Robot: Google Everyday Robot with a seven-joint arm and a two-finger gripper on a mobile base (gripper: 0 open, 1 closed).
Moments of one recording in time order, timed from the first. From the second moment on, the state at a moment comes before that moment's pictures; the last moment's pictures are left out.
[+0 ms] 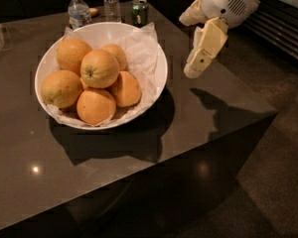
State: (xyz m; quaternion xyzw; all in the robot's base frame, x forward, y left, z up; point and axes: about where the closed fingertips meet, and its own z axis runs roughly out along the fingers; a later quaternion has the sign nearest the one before) arm 0.536 -0.082 0.990 -0.65 0.70 0.18 0.24
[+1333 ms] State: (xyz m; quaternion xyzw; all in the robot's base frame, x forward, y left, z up) arm 0.531 0.028 0.996 -0.70 0.62 0.20 0.30
